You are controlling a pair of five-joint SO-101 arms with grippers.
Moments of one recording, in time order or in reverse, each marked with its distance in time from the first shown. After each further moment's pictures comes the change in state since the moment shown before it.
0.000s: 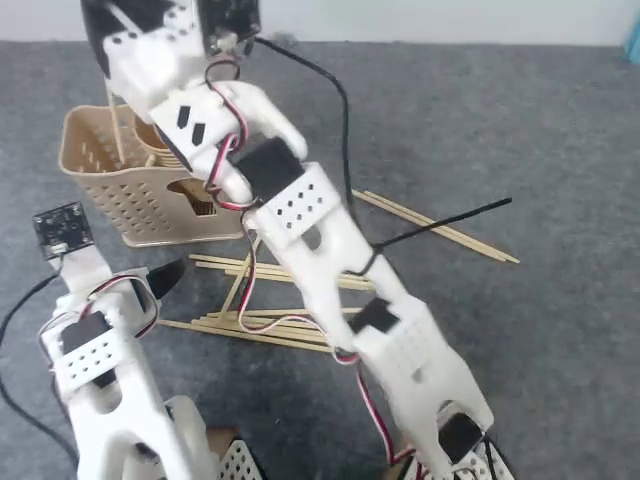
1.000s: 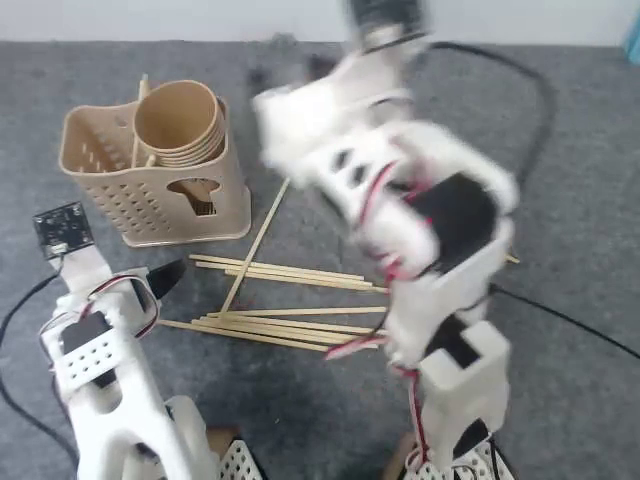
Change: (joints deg) left arm 0.0 0.0 0.0 0.0 0.0; right arm 12.8 -26.1 -12.0 70.9 -0.1
